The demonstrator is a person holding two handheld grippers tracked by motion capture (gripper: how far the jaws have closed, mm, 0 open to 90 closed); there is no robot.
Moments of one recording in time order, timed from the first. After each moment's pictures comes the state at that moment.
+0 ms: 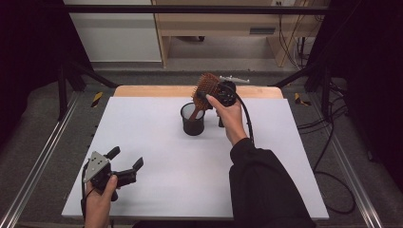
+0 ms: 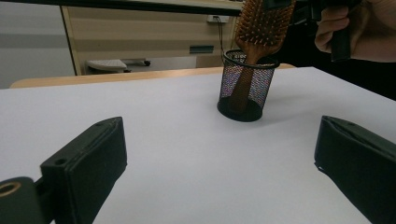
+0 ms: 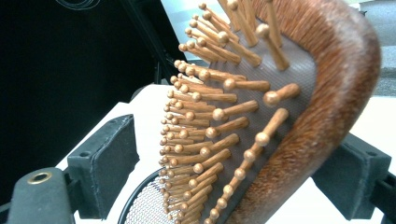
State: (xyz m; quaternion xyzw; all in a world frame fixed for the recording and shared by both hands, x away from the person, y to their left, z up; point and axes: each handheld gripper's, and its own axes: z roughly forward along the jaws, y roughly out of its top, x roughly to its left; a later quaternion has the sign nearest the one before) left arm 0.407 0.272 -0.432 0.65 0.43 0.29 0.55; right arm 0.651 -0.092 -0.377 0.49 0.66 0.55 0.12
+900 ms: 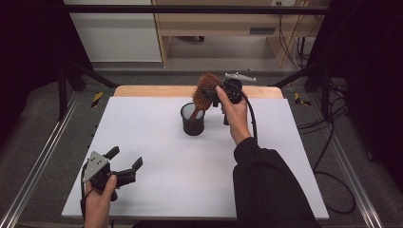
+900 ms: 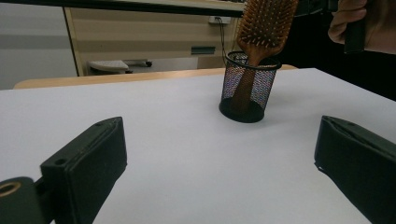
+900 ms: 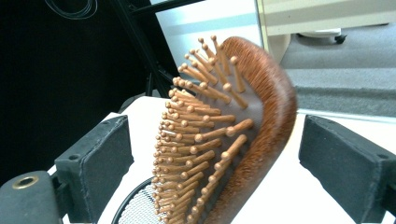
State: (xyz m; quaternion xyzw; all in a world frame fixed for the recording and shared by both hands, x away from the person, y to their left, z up) left arm 0.407 0.273 -0.431 0.65 0.43 0.29 0.55; right arm 0.643 -0.107 -0.361 0.48 0.66 0.56 0.17
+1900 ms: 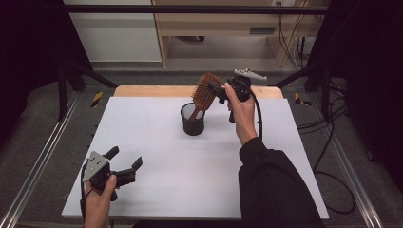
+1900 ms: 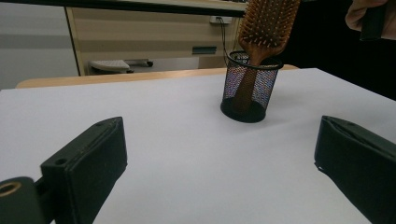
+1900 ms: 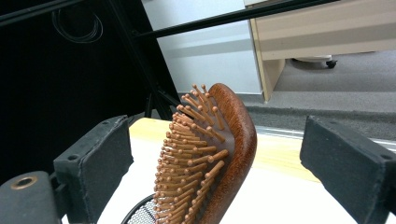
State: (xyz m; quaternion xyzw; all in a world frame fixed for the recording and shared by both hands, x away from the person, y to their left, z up) left arm 0.407 0.273 -0.431 0.65 0.43 0.30 0.55; right arm 0.632 -0.126 -0.342 0.47 0.63 0.59 0.19
